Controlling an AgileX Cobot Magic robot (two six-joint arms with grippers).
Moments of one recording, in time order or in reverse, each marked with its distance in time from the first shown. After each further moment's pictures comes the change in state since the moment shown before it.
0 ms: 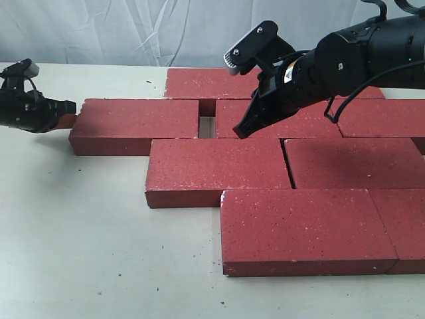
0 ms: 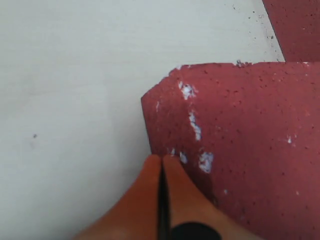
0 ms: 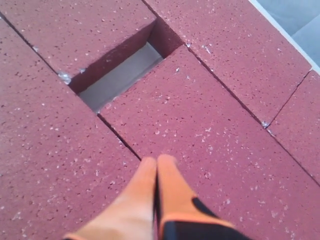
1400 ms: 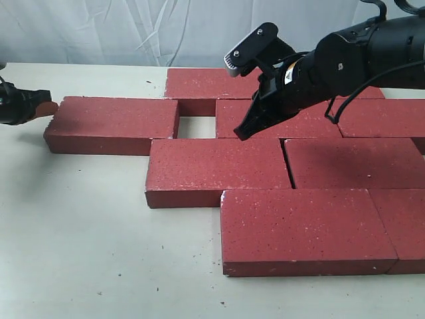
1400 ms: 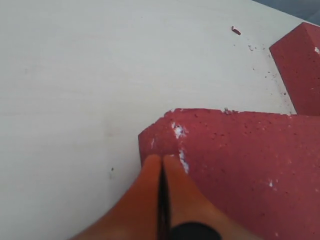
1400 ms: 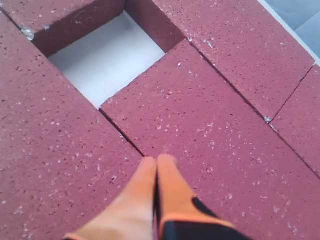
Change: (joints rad) left arm 0.101 0.008 0.000 -0.197 0.040 0.178; right arm 0.000 0.000 0.000 0.000 0.015 0.003
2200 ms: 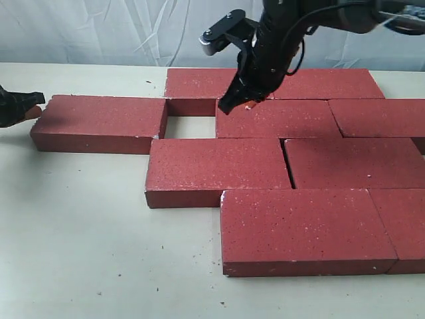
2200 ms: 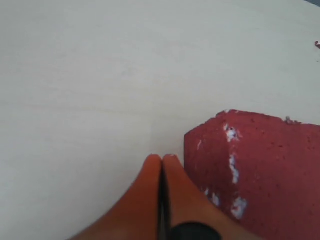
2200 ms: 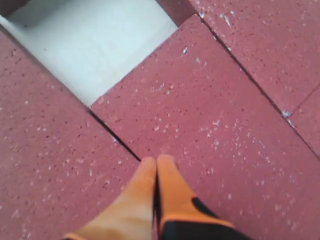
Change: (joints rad) left arm 0.000 0.000 0.002 -0.059 -0.206 0.002; right arm 0.004 0.263 -0.523 -0.007 0.564 0.019
